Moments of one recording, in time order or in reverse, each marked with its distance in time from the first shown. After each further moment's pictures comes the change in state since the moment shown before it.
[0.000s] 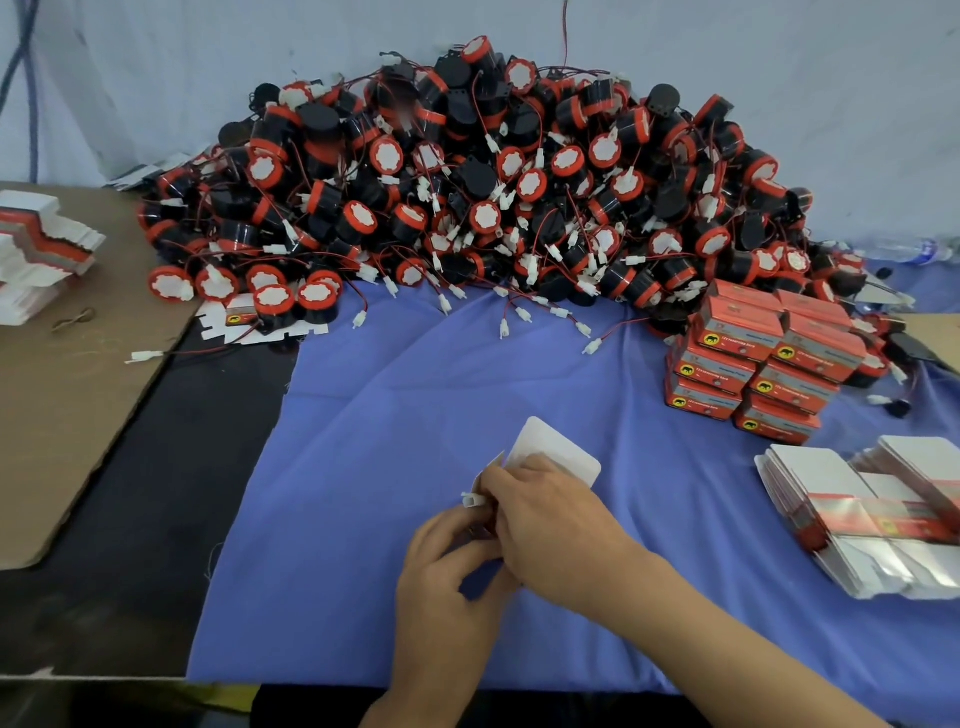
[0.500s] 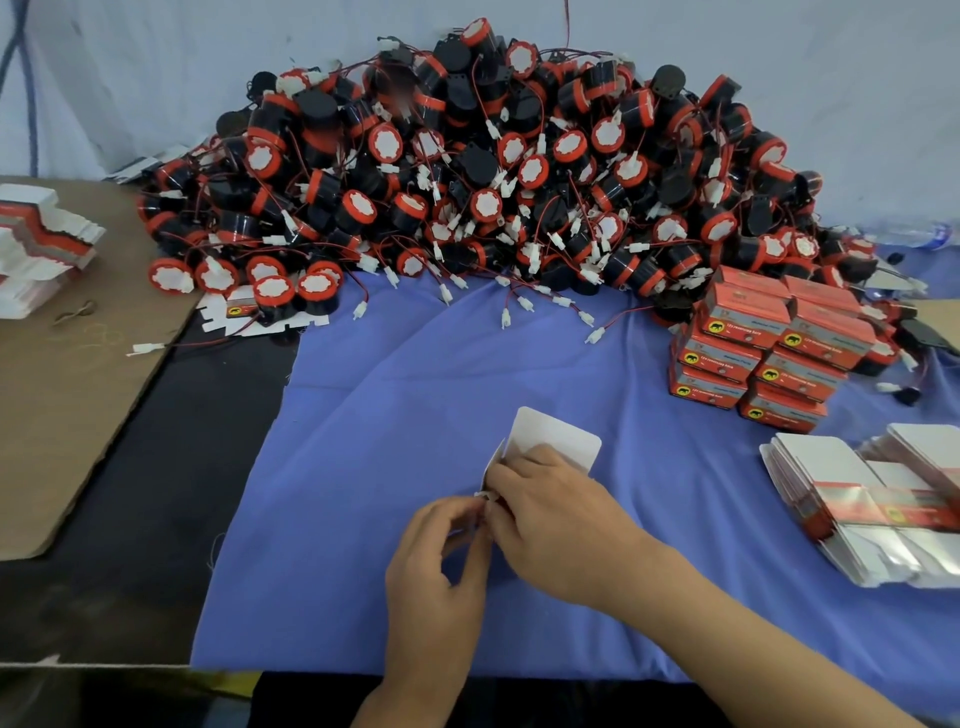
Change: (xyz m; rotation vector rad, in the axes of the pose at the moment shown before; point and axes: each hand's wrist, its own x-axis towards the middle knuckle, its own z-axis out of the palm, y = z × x) left_hand -0.001 0.002 -0.008 -0.120 0.036 -0.124; right_hand -0.009 -0.001 -0.004 -0.038 0.083 -0.102
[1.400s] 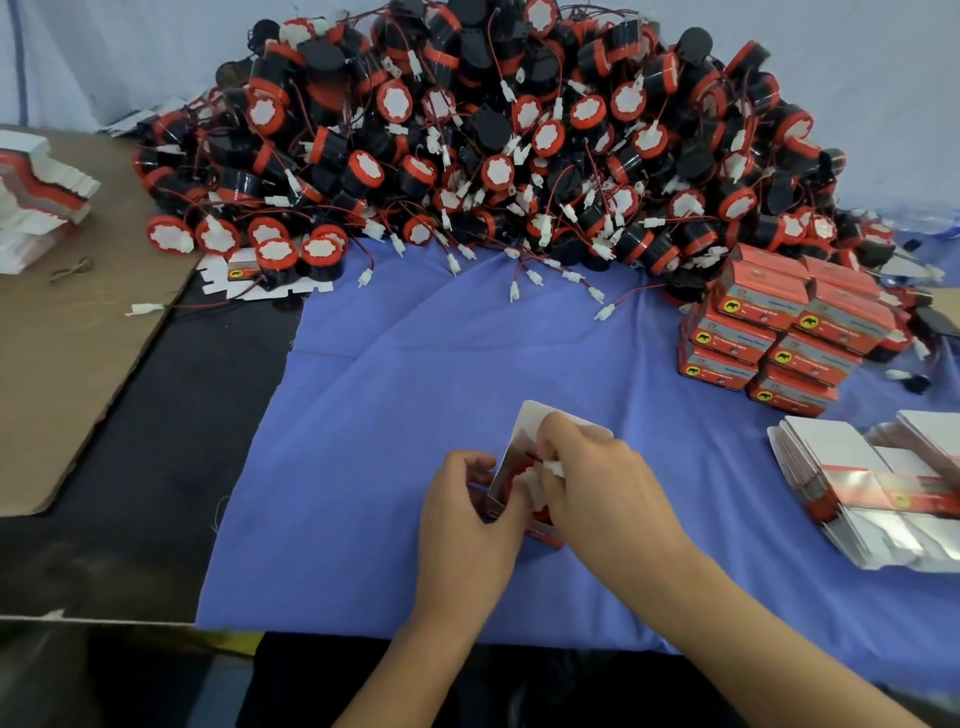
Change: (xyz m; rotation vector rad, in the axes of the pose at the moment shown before) left_hand 0.017 0.011 0.018 0.001 -0.109 -0.327; right_hand -0.017 0.006 0.003 0.140 0.195 0.348
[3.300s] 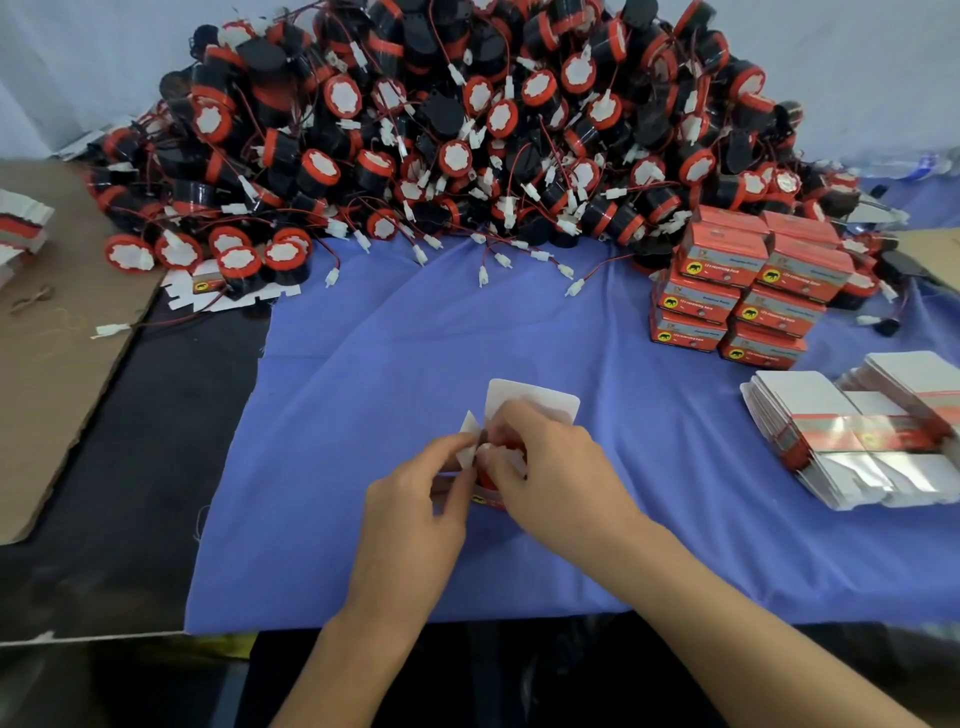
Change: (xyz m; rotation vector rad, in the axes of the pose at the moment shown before) left_hand -0.004 0.015 -0.035 0.219 -0.092 0.328; right_hand -0.007 -0.009 0.003 0.253 -0.142 0.204
